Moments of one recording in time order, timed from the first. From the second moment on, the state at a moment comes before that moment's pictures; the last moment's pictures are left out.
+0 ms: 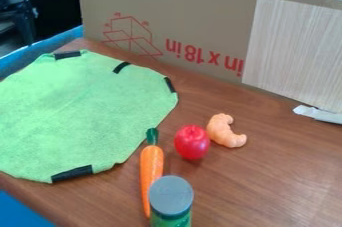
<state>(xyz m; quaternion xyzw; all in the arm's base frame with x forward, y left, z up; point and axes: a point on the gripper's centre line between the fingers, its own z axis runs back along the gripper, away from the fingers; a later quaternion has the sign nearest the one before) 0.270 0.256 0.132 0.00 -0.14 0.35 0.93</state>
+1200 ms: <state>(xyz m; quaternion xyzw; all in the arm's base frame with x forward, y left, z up) 0.197 0.304 0.049 0.08 -0.11 0.35 0.93</state>
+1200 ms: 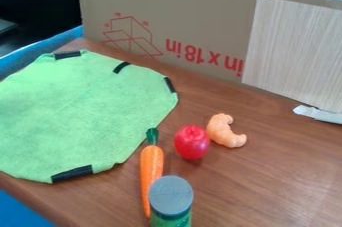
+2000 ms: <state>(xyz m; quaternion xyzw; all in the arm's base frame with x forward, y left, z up) 0.181 0.304 0.033 0.10 -0.11 0.35 0.93</state>
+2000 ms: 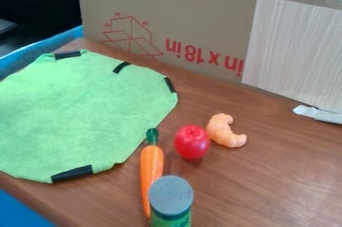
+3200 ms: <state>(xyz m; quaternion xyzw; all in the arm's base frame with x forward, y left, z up) 0.222 0.264 0.073 0.01 -0.09 0.39 0.92</state>
